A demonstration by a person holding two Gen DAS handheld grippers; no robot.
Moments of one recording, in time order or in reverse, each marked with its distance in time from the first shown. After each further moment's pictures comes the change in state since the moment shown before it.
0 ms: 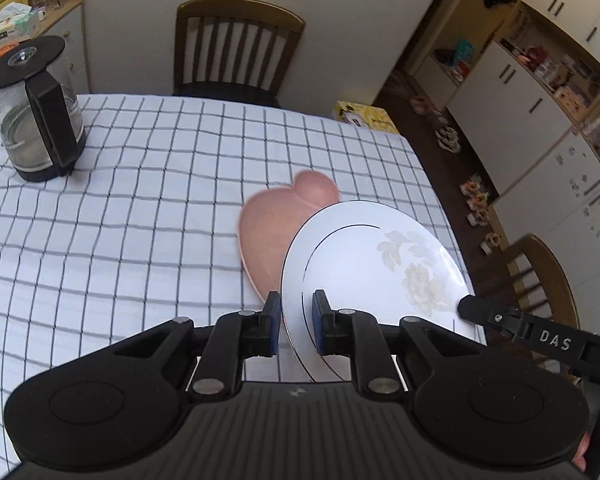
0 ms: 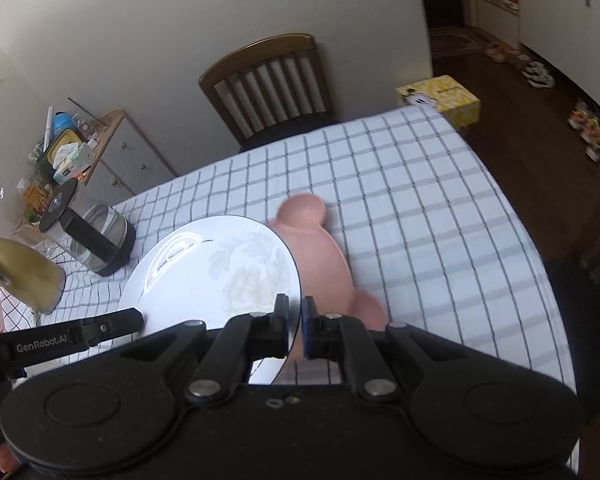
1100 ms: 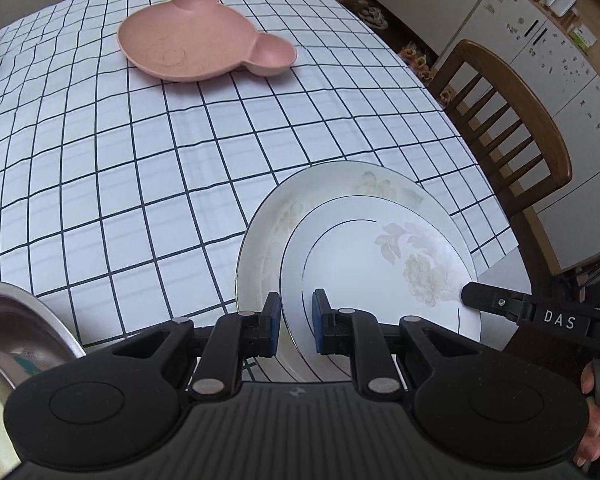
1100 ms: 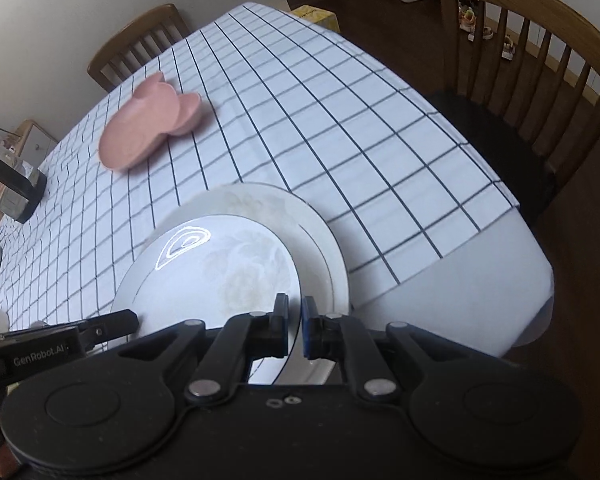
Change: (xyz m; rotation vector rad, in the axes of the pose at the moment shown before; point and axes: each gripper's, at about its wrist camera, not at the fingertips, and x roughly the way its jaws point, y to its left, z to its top) left arm 0.044 -0.047 -0.203 0.285 0.232 -0.076; right arm -0.059 -0.094 -0.250 0.299 0.044 -0.177
